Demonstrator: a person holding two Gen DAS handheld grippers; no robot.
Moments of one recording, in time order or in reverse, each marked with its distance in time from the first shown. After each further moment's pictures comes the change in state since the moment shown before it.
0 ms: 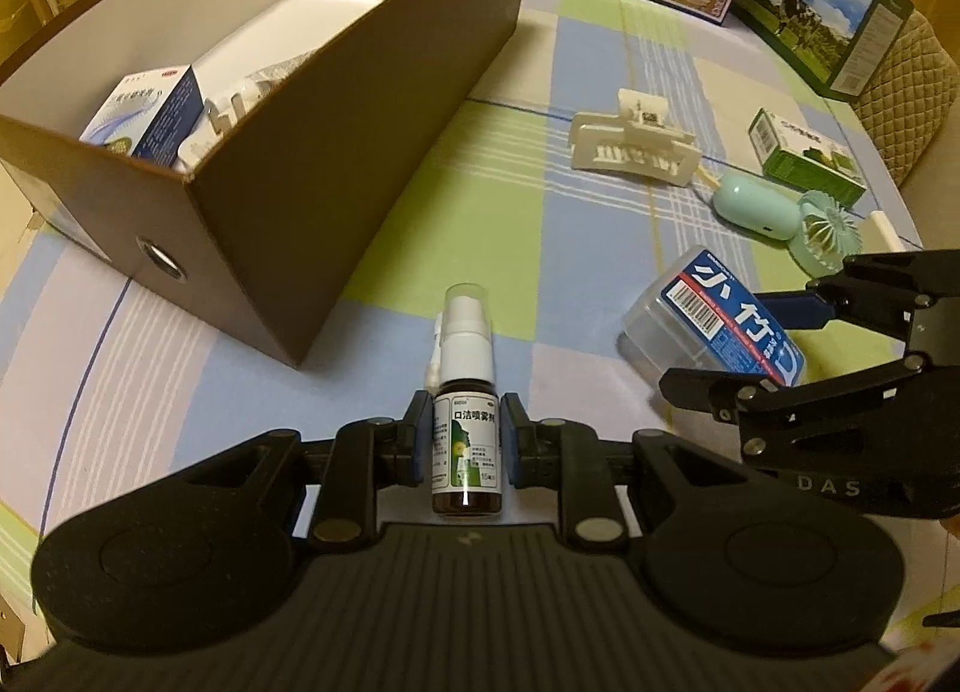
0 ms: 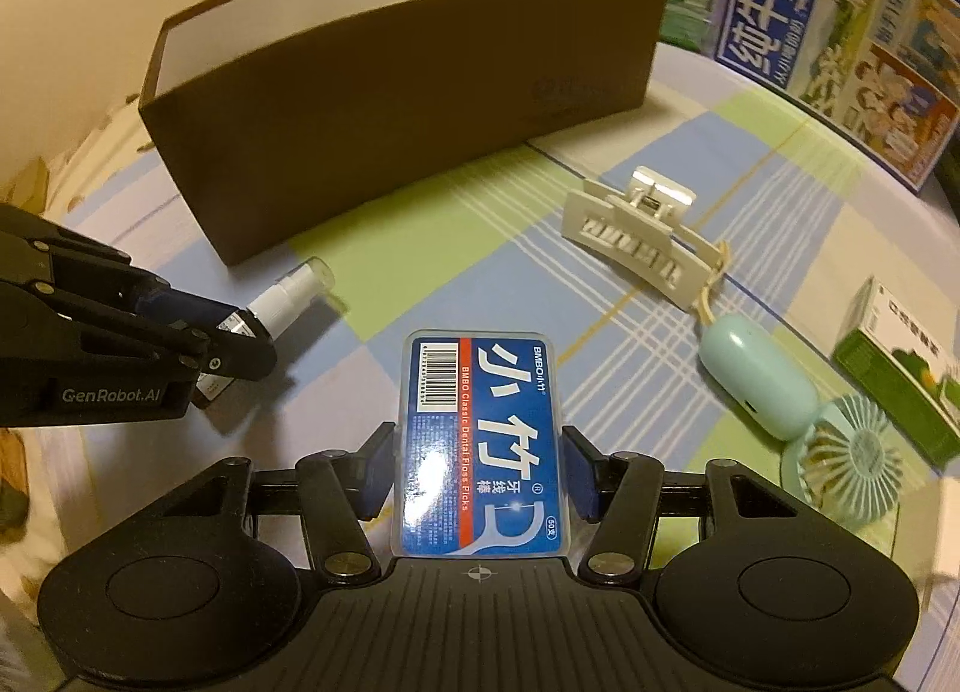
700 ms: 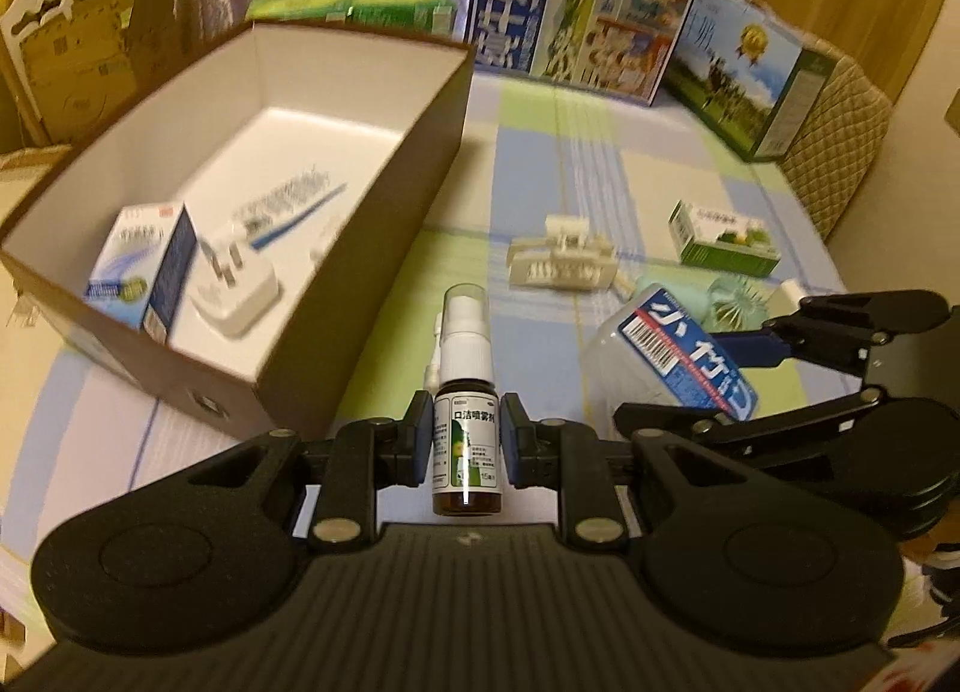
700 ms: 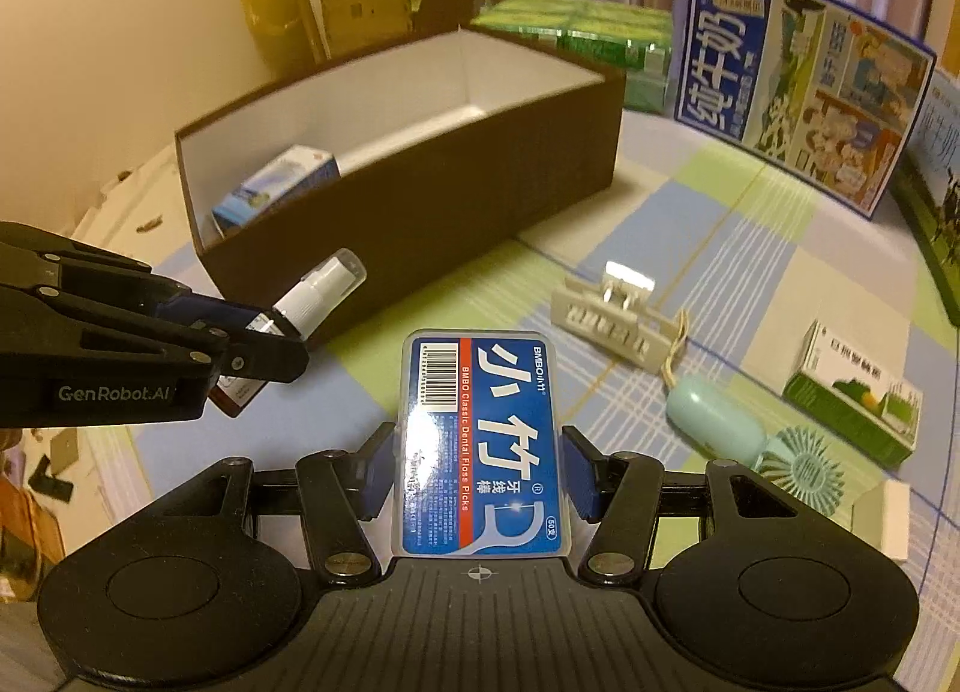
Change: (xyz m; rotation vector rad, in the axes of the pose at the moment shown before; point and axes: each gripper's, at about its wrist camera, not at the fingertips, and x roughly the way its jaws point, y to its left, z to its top) left arm -0.072 -0.003 0.036 0.063 -0.133 -0.086; right arm -0.064 0.018 0.030 0.067 -0.104 -0.012
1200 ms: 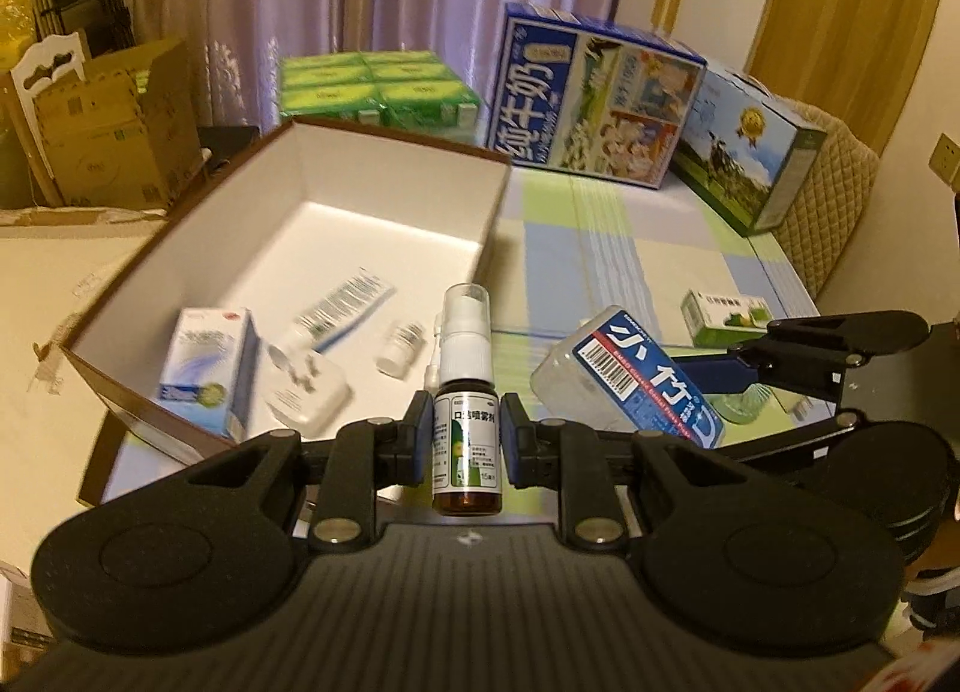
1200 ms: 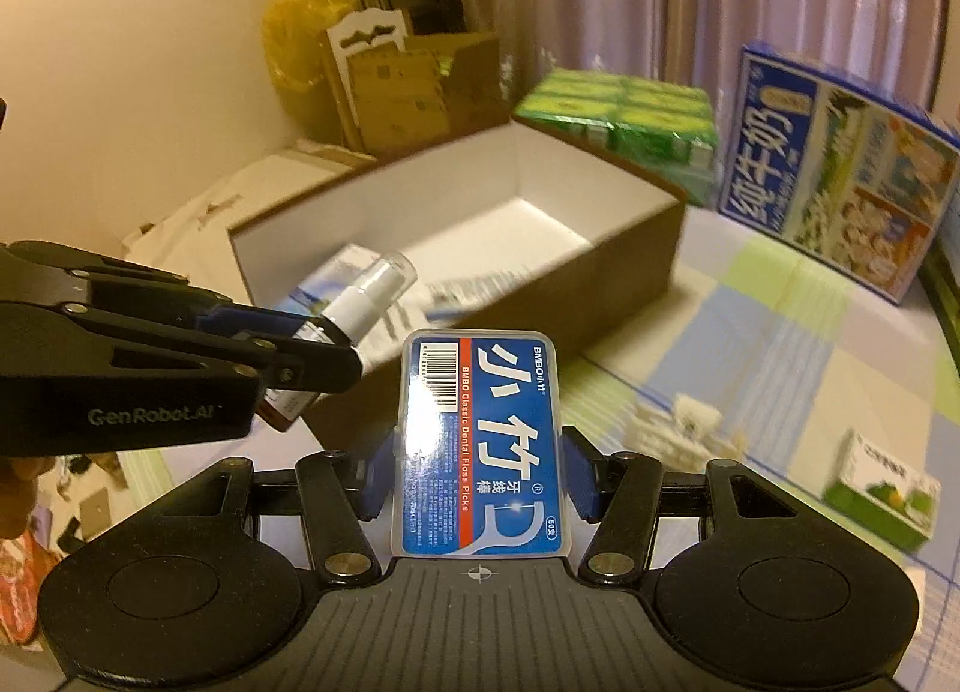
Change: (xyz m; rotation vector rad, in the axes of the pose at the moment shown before) left arm -0.043 0.047 0.036 0.019 -0.116 0.002; right arm -0.009 0.056 0.061 -0.010 -0.097 0.040
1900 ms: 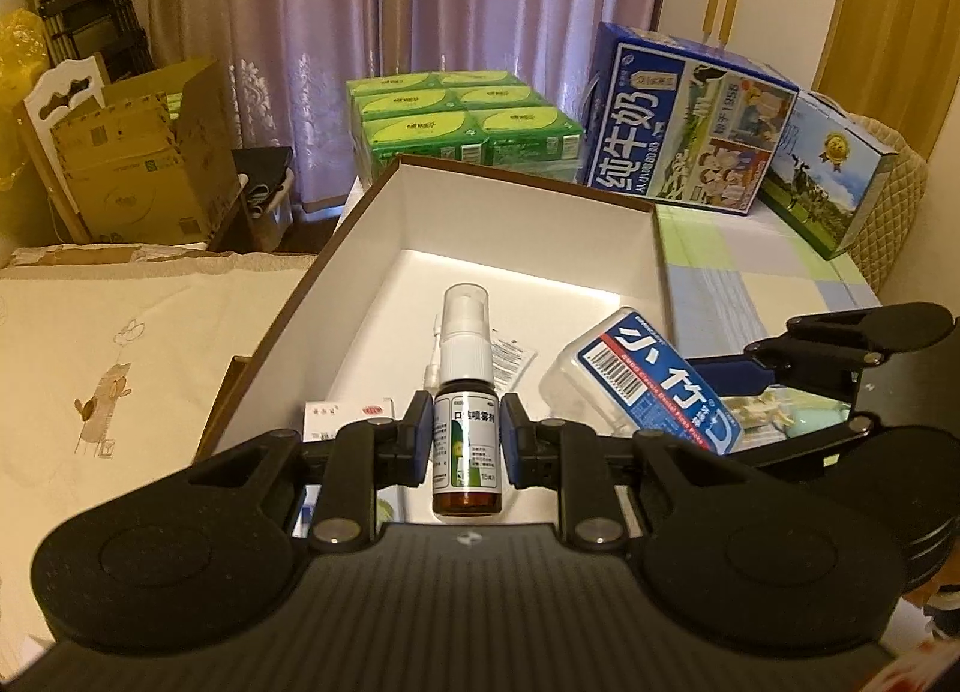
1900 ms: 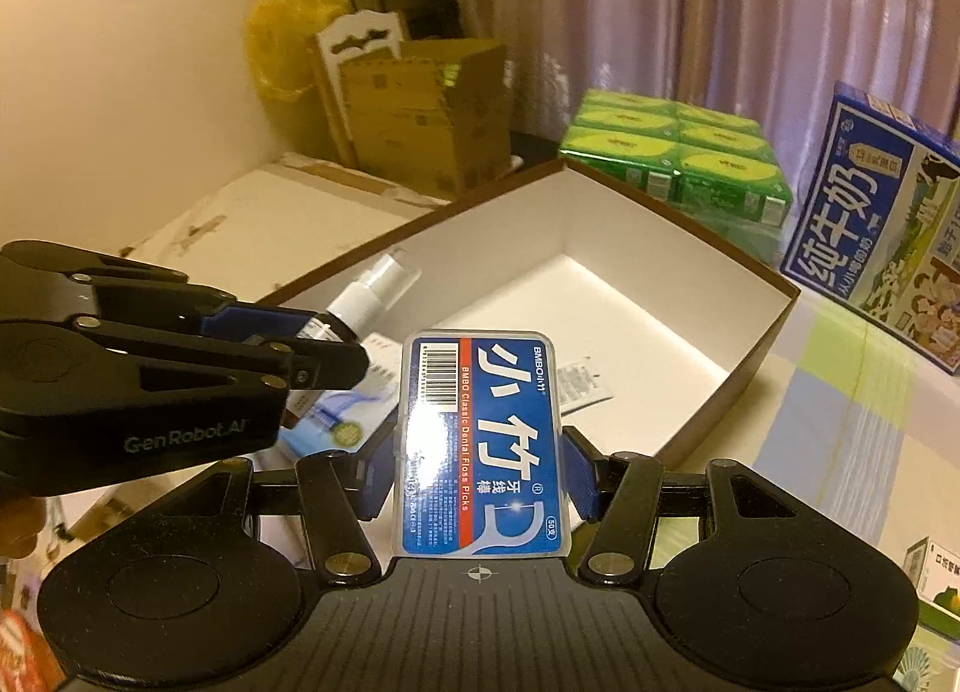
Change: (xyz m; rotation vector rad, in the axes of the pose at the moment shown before) left arm 0.042 0.111 0.057 0.051 0.002 0.044; right arm 0.098 0.043 0.085 0.039 0.027 -0.065
